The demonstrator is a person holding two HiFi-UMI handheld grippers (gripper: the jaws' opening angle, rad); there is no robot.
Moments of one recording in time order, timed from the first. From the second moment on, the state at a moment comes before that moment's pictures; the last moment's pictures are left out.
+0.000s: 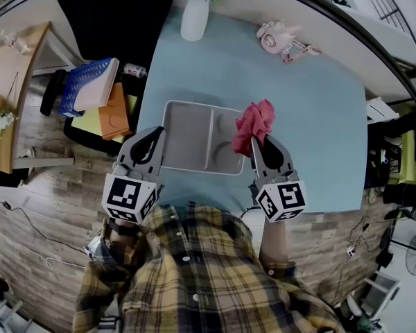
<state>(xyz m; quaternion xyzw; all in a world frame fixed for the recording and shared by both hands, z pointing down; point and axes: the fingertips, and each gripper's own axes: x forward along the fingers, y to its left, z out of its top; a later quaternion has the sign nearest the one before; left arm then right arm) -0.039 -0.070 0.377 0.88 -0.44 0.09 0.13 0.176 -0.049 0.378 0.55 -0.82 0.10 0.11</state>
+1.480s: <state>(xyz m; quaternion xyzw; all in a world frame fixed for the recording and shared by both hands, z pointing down) -0.044 -0.076 0.389 0.87 -0.46 0.11 0.13 0.177 -0.049 0.387 0.55 -0.82 0.11 0.12</state>
